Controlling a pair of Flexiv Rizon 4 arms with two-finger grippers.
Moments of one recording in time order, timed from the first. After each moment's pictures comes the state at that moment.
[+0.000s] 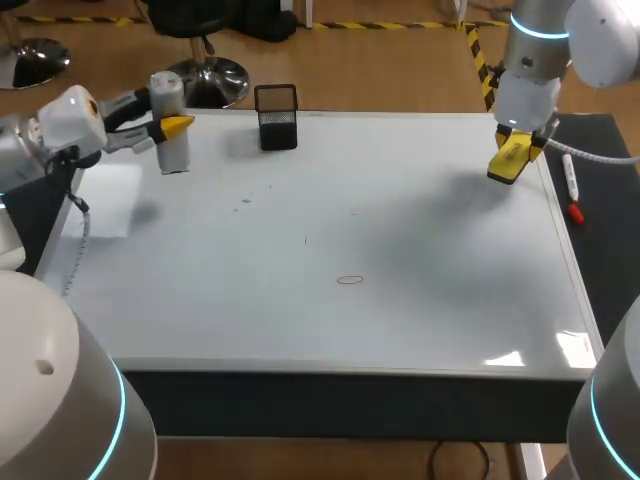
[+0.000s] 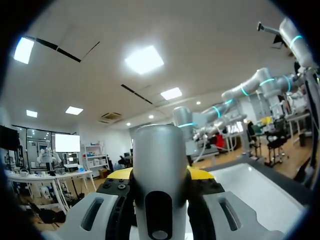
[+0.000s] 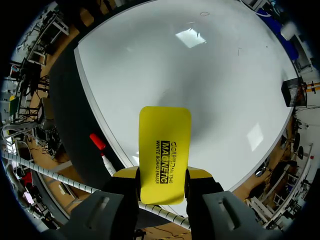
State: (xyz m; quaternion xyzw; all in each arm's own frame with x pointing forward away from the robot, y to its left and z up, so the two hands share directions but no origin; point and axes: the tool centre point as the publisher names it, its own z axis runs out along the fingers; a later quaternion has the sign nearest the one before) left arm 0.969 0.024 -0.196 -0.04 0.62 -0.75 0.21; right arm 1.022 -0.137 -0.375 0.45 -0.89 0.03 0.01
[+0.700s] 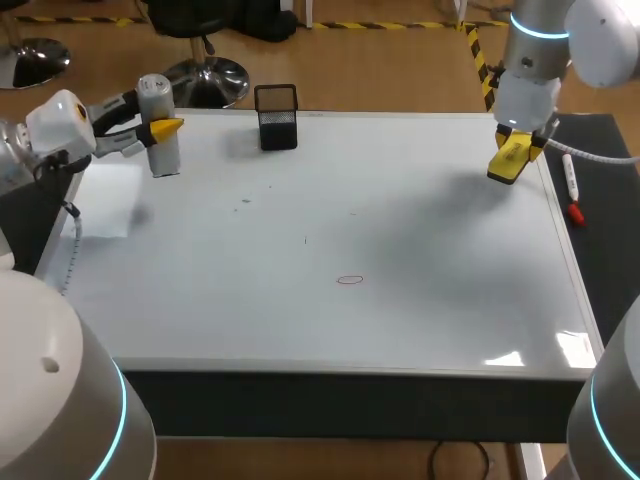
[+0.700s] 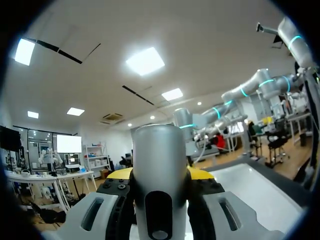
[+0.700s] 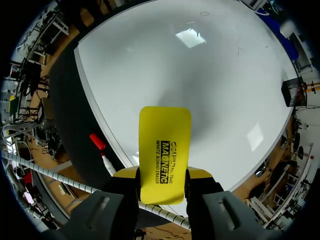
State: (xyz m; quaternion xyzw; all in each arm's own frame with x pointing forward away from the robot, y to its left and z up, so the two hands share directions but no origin) left arm 0.961 0.034 -0.194 -0.04 0.62 -0.76 0.21; right arm 1.022 -0.136 -0.375 0.45 -0.89 0.03 0.01
